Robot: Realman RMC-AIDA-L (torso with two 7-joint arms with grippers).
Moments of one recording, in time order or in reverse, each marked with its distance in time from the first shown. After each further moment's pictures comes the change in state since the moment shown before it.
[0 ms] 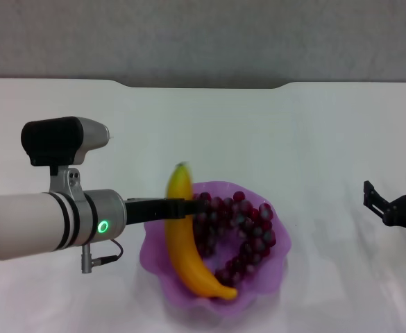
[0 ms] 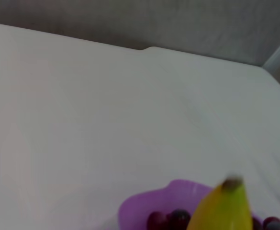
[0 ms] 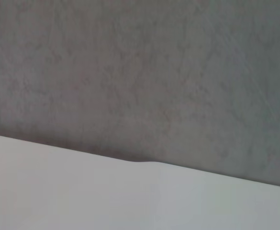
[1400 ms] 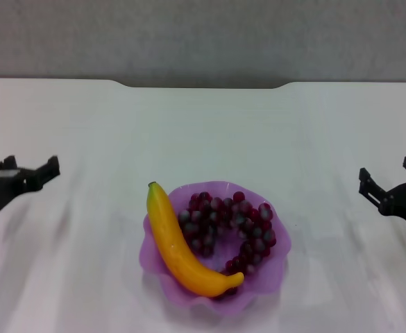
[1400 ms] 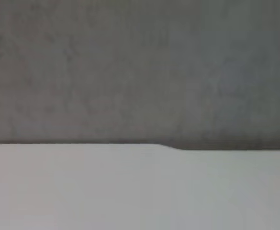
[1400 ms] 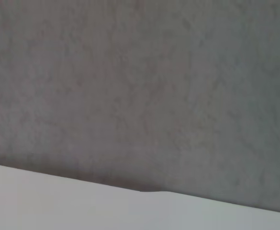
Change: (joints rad) left arm 0.143 -0.006 -0.289 0.272 -1.059 0.298 1.506; right arm -0.002 0.001 -0.010 0.016 -0.001 -0.071 0.018
